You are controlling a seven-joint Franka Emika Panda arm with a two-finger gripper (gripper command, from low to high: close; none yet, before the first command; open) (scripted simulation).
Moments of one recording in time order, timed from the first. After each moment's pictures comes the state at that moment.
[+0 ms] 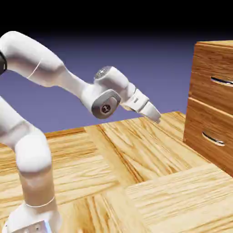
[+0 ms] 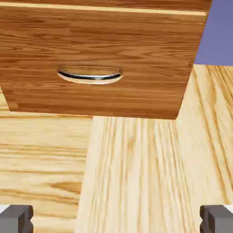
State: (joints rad) arm 0.03 -0.53 -0.03 -2.78 0.05 3.03 0.75
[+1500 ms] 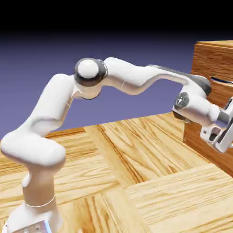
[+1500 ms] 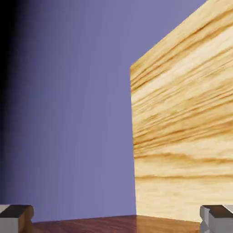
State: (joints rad) arm 0.72 0.83 -1.15 -1.64 2.01 2.89 0.92
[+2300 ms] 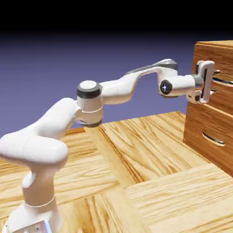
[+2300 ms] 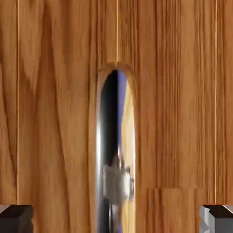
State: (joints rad) arm 0.80 1.34 -1.50 -0.99 2.55 2.93 1.15
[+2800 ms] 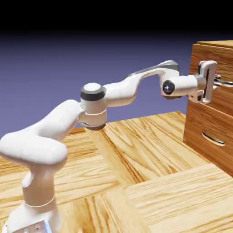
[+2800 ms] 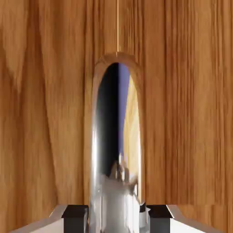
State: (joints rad) arm 0.87 1.34 -1.54 -1.11 2.63 2.88 1.09
